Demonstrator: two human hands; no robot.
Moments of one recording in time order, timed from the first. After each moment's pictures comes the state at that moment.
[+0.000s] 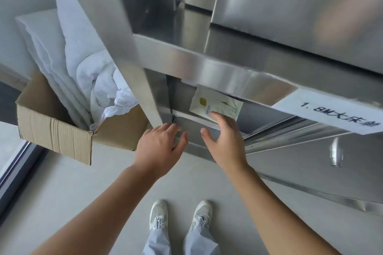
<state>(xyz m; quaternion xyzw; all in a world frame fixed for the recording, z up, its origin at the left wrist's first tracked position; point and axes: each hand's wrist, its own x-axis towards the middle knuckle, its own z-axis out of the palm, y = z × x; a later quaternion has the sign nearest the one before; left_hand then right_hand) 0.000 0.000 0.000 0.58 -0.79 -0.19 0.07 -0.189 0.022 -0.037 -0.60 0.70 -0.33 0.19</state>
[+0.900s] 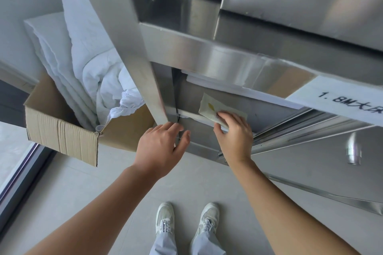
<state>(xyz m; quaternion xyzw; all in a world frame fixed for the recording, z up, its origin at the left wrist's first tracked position) 0.012 -0.001 -0.001 0.57 -0.80 -0.19 0.10 -0.193 0.006 -0.079 -0.58 0.75 -0.32 0.04</state>
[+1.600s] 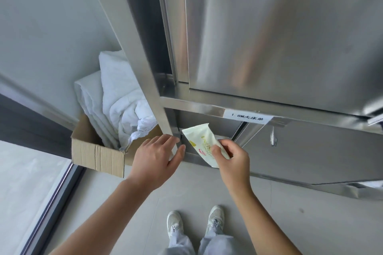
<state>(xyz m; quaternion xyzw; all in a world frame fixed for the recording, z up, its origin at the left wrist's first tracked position) 0.036 0.062 0.186 0.49 -0.85 -0.11 0.15 -0.164 0.126 0.127 -0.38 0.69 -0.52 0.32</state>
